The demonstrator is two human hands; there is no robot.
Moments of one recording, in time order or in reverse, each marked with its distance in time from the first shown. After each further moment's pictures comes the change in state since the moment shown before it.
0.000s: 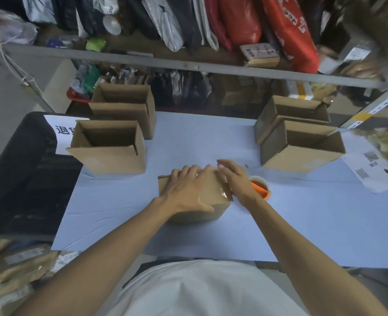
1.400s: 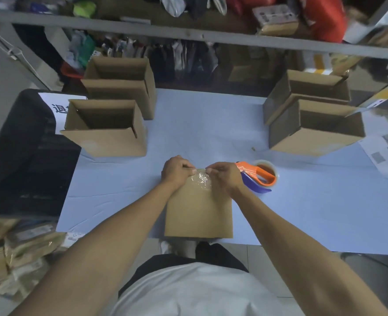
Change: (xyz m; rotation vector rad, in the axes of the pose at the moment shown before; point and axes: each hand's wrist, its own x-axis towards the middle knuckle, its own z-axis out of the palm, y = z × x) left_hand 0.023 -0.037 0.042 -0.761 0.057 -0.548; right_hand 0.027 0.058 0.030 -0.255 -0.020 0.060
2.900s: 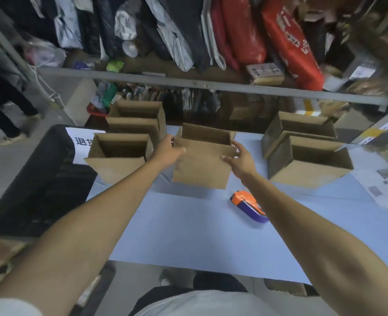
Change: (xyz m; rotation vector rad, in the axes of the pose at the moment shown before) left_hand 0.039 0.069 -0.103 -0.108 0.161 0.104; right_hand 0.048 -0.082 -0.063 0.062 0.185 -0.137
